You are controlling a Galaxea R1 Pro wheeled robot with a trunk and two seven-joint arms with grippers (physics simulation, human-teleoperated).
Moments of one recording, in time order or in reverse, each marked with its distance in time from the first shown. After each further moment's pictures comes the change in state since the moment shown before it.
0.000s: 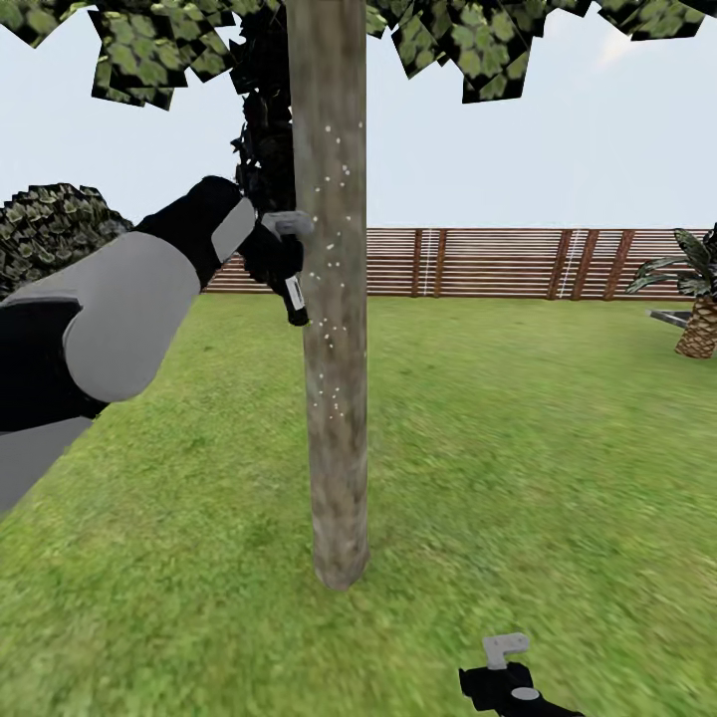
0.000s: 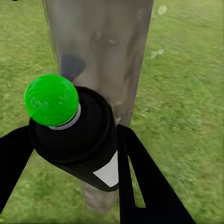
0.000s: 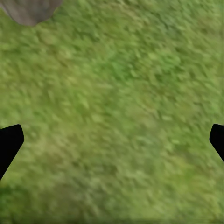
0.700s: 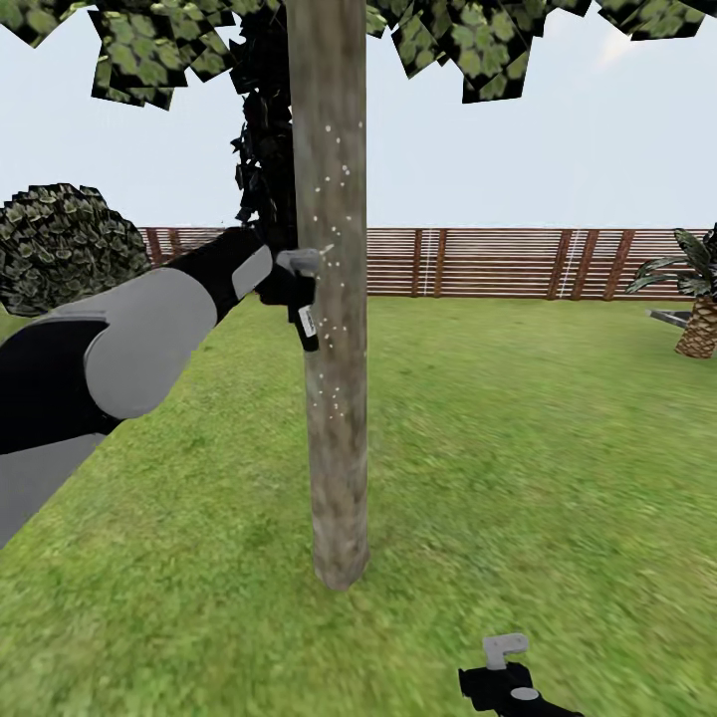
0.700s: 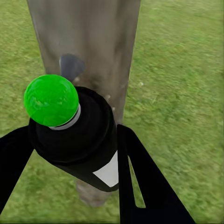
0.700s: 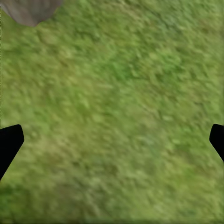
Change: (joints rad) left arm 0.054 -0.018 0.004 0.123 0.005 -0.144 -0.003; right arm 0.000 0.001 0.000 0.000 0.000 0.000 0.000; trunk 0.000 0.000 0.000
